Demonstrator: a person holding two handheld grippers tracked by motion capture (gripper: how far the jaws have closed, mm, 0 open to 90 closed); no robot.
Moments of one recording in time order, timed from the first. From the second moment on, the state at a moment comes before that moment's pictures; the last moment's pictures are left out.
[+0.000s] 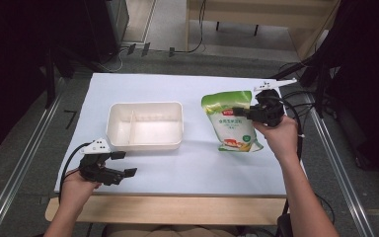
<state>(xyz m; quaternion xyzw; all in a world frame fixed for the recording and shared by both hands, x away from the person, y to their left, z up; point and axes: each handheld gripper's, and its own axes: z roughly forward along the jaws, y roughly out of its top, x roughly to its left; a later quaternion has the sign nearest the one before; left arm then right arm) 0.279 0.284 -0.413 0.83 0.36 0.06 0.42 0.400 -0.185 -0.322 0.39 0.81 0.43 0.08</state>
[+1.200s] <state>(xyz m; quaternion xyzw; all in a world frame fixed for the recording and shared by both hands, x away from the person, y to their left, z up) 0.282 0.283 -0.413 0.83 0.36 0.06 0.42 0.418 -0.115 -0.272 0.35 0.83 0.43 0.09</state>
